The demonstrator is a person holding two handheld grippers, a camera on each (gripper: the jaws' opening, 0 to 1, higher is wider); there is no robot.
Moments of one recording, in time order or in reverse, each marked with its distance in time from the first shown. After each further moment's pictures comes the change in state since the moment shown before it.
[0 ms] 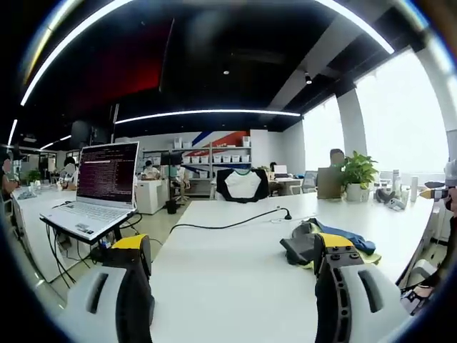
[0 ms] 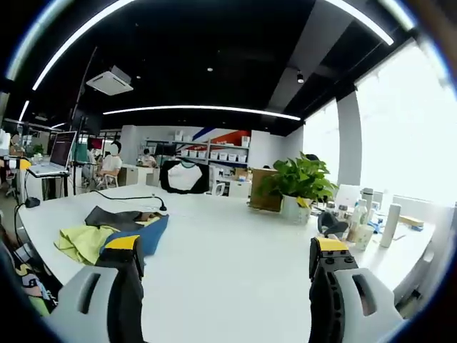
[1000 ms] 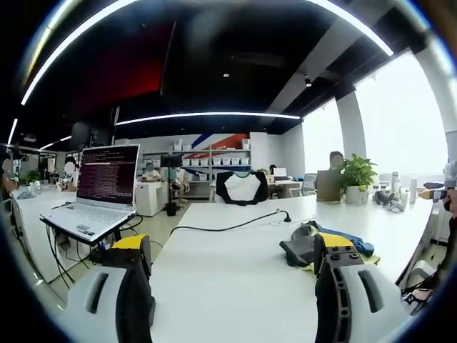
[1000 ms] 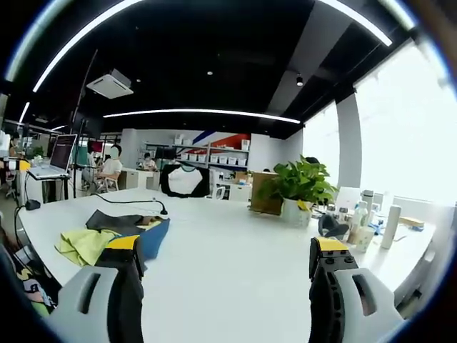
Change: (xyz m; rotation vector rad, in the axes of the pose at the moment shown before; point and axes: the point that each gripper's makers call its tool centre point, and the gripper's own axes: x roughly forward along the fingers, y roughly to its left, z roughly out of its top) left arm -0.005 0.000 0.004 -0.003 -0.016 -0.002; right arm -0.001 0.002 0.005 0.004 -0.022 -0.001
